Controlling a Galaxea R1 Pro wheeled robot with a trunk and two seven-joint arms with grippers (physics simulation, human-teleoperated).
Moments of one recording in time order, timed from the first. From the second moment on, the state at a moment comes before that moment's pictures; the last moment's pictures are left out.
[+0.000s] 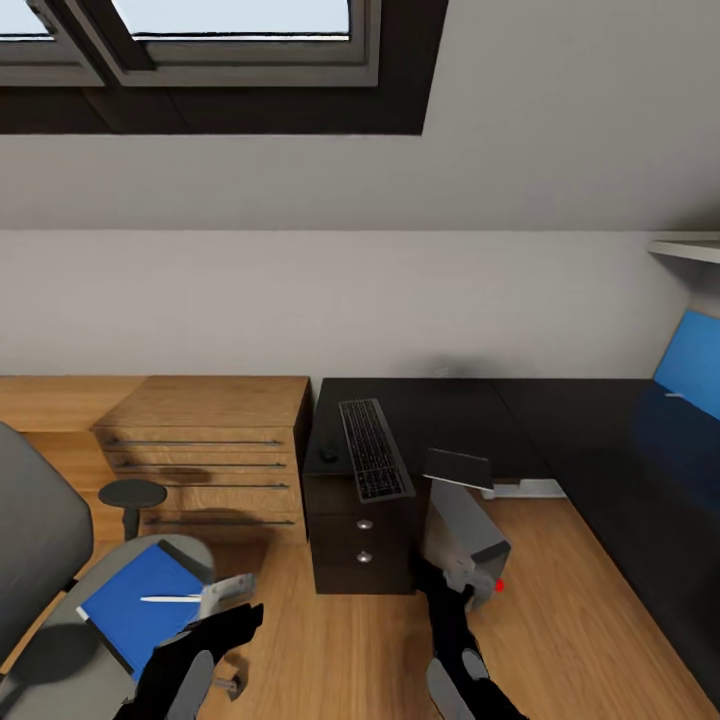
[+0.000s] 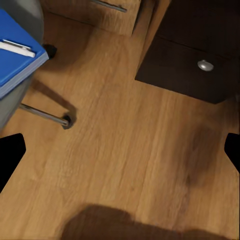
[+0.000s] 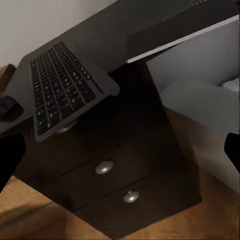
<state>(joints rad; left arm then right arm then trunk) -0.14 0.00 -0.09 -1.34 0.43 0.62 0.38 -0.34 0.13 0.29 -0.75 -0.53 -0.46 -0.21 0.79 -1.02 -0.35</state>
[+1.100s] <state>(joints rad) -0.10 0.00 -0.05 -1.61 0.57 0.65 0.47 -0.46 -0.04 0.23 -0.76 -1.14 0.00 0.32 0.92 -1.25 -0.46</state>
